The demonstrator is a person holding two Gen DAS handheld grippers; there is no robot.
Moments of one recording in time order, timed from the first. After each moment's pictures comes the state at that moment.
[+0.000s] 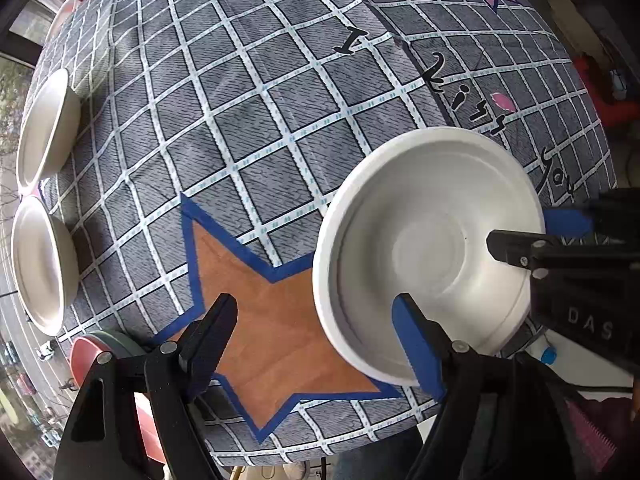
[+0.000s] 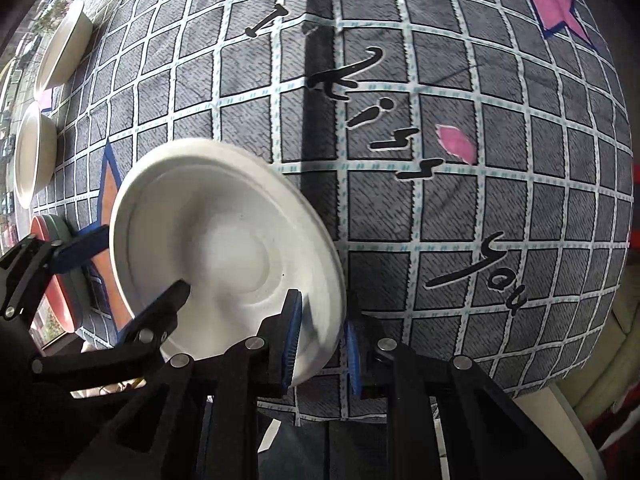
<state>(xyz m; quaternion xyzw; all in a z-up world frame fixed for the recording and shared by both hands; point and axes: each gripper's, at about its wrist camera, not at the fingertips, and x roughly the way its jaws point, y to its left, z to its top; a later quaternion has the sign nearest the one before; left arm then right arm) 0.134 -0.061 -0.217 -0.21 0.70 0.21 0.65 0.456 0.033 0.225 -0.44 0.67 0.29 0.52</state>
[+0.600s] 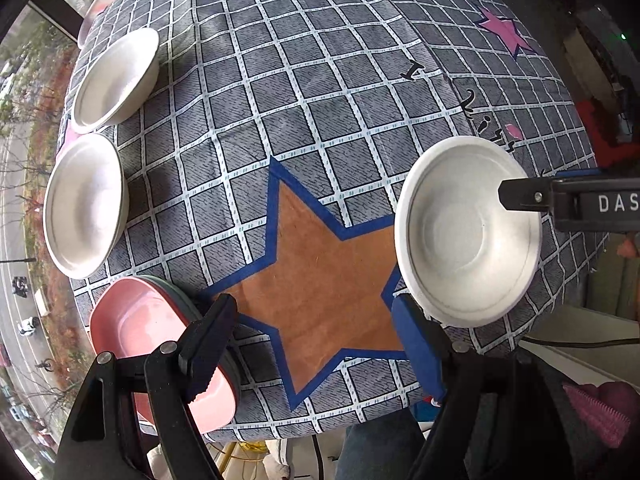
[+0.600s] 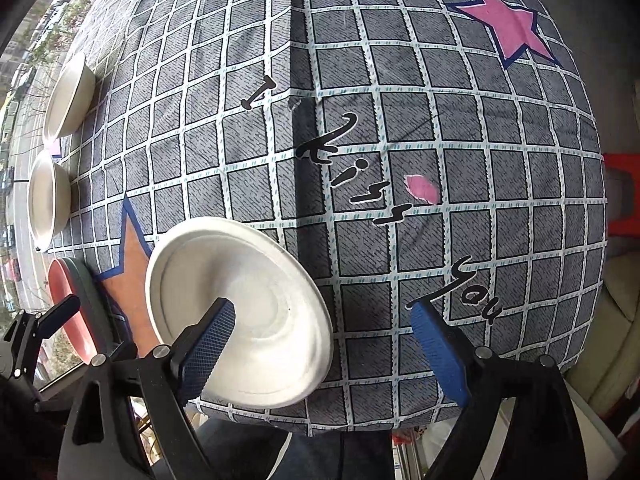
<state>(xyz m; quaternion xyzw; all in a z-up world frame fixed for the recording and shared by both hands) 0.049 -0.045 -0.162 -0.25 0.65 0.26 0.67 0.518 0.132 0.305 -0.41 0.66 0.30 0.56</state>
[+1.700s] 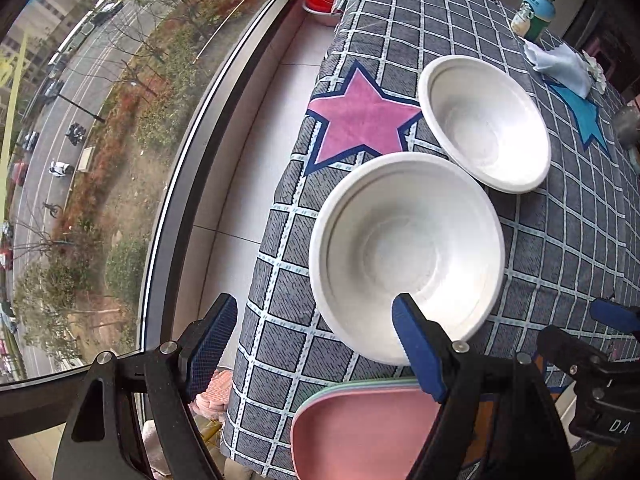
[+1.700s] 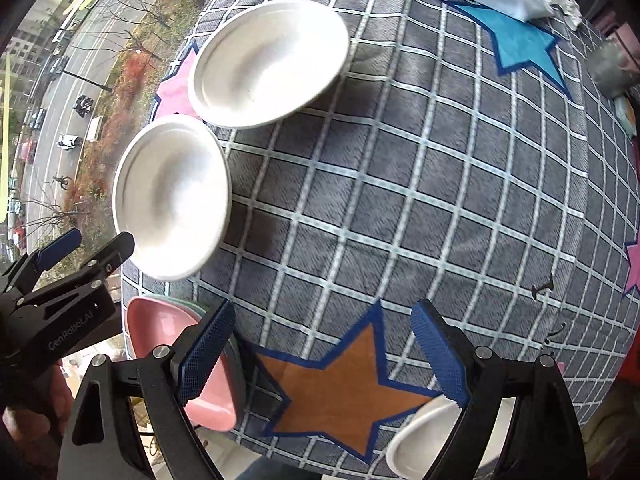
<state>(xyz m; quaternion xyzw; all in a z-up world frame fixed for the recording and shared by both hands) -0.108 0.161 -0.177 -0.37 0.55 0.50 0.56 0.245 0.422 0.338 -0.50 0.58 0.44 0.47</state>
